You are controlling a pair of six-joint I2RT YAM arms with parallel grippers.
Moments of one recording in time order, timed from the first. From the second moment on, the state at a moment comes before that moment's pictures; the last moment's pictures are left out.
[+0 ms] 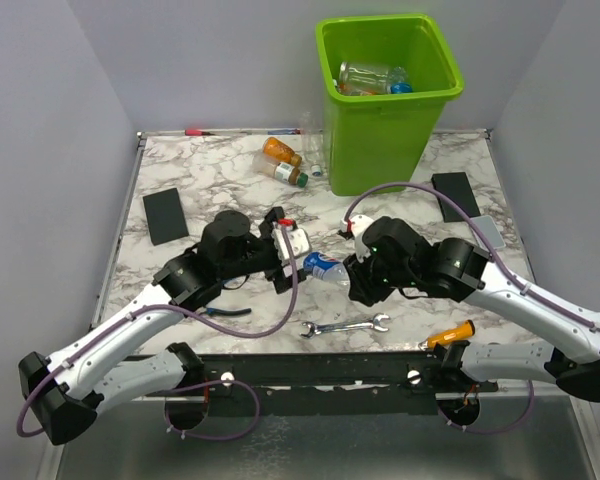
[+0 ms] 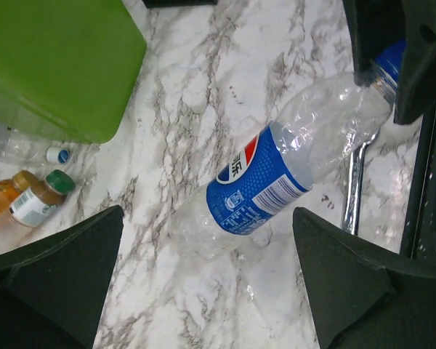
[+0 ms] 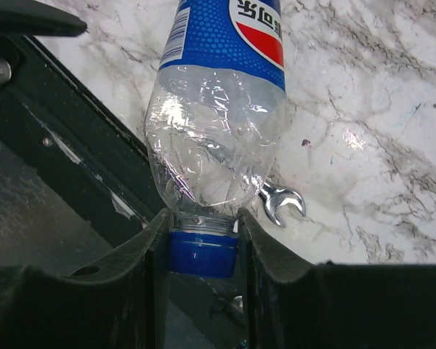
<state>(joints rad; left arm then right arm) -0.76 0.92 0.87 -0.24 0.35 0.36 1.03 1.13 1.22 -0.96 0.05 0.25</state>
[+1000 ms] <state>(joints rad) -1.02 1.04 0.86 -0.36 0.10 0.63 1.03 1.16 1.46 -1.08 -0.14 0.17</state>
